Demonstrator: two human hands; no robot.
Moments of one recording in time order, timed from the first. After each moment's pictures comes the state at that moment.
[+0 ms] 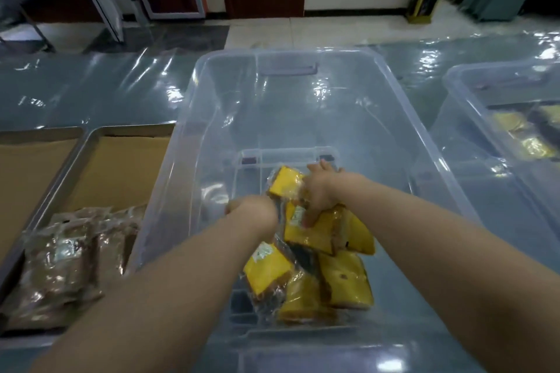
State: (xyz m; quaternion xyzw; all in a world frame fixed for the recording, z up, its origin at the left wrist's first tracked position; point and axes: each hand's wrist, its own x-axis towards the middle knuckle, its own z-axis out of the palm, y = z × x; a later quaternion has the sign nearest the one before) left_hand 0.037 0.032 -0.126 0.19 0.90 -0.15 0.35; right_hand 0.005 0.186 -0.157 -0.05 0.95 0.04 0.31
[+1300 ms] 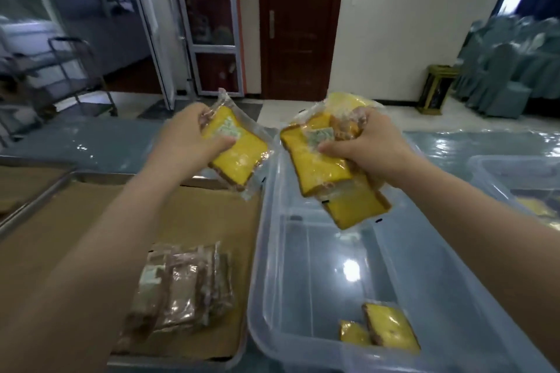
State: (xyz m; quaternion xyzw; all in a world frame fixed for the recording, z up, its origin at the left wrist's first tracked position) left_hand 0.034 -0.165 0.073 0.07 0.91 0.37 -0.18; right_hand 0.048 0.107 0.073 -0.01 0.90 -0.42 -0.12
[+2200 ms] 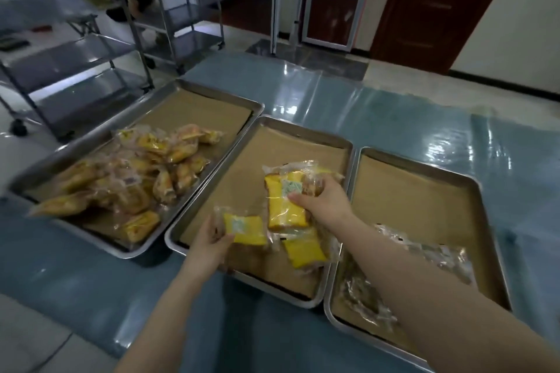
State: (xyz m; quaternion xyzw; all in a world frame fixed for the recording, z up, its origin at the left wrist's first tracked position) left_hand 0.094 -0.646 -0.188 -0.26 0.71 0.65 0.02; right_hand -0.017 -0.437 -0.126 -0.01 0.86 -0.49 0.13
